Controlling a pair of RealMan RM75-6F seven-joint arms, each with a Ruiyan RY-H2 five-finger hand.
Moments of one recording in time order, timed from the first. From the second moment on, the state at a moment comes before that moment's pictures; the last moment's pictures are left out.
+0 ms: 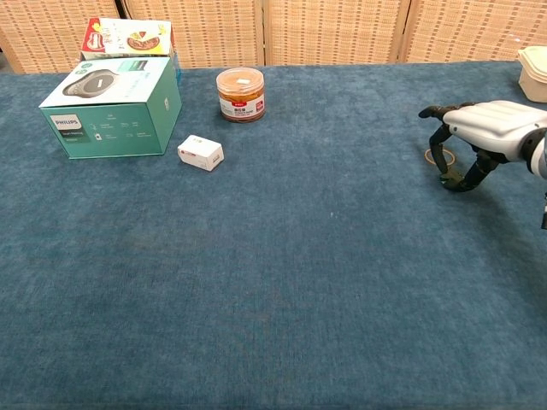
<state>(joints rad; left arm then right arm) -0.17 -0.86 -0.08 -1.82 1.36 1.30 -0.21 0.67 -1.60 0.17 -1.17 -1.13 0.92 -0.40</state>
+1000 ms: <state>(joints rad) -0.17 -0.86 -0.08 -1.83 1.35 1.30 -0.21 0.67 -1.57 0.18 -1.20 -1.10 0.93 -0.41</state>
